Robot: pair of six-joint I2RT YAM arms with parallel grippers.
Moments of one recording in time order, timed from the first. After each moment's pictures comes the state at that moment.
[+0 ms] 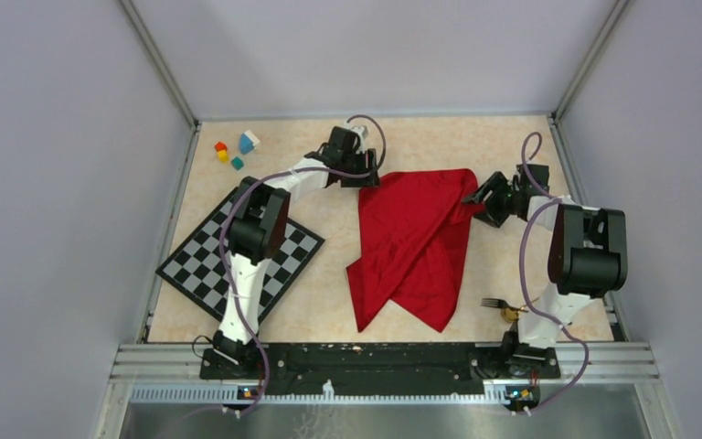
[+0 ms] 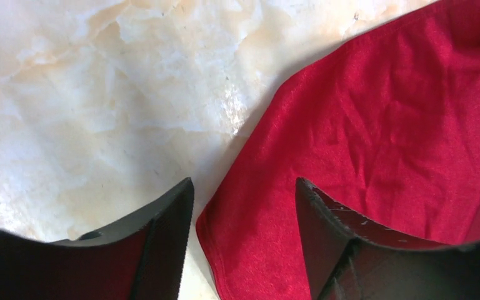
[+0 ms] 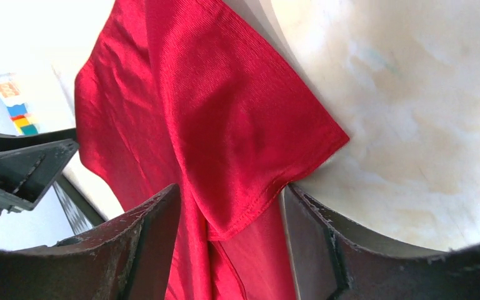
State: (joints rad) left arm -0.46 2.24 1.69 -0.23 0.24 -0.39; right arm -0.14 1.74 0.90 -0.06 -0.47 0.67
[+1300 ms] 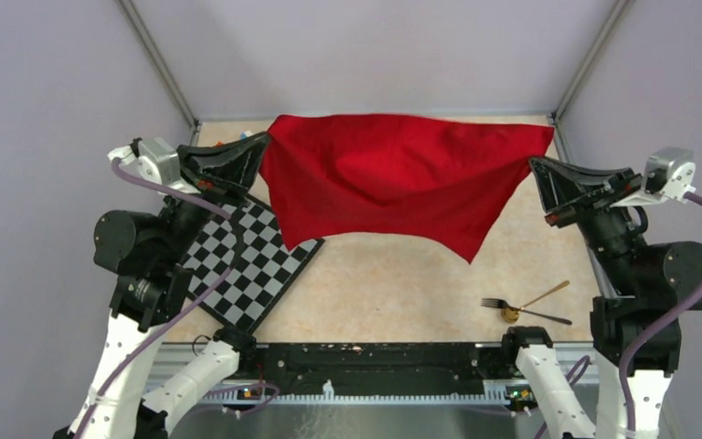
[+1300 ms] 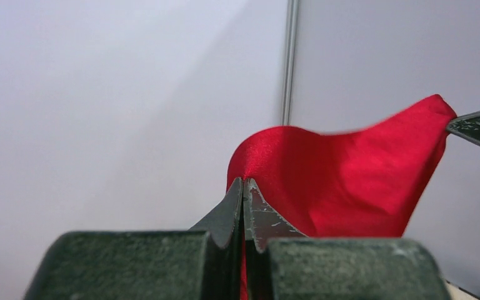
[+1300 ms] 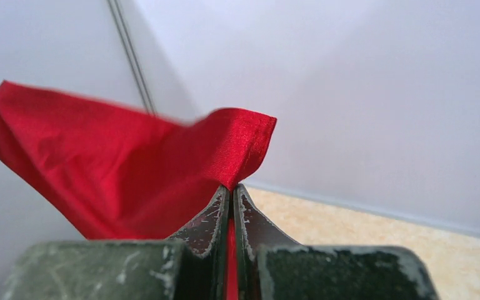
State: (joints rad) left arm -0.42 0.75 1.24 0.01 0.30 -0.19; right arm -0.01 0.57 1.23 -0.27 -0.47 0.34
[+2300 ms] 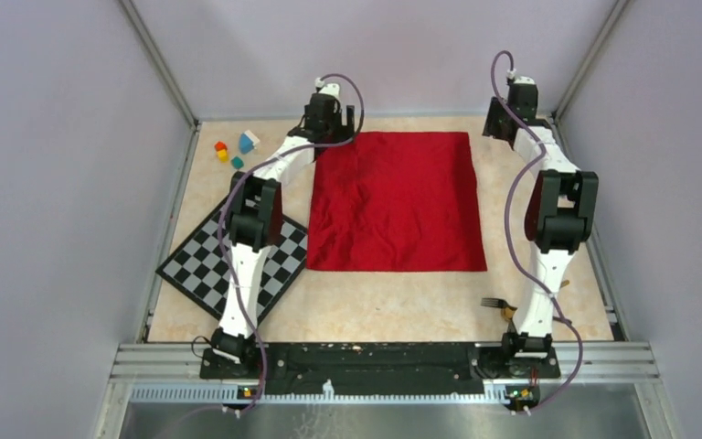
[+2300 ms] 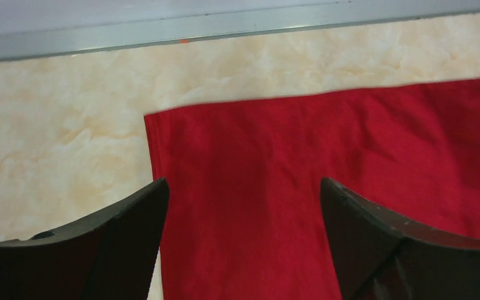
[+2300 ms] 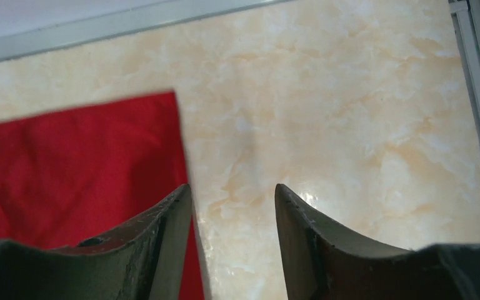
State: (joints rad) left arm -0.34 2.41 2.05 -0.15 -0.10 -0.18; right arm -0.04 2.12 1.75 -0.20 0.06 0.13
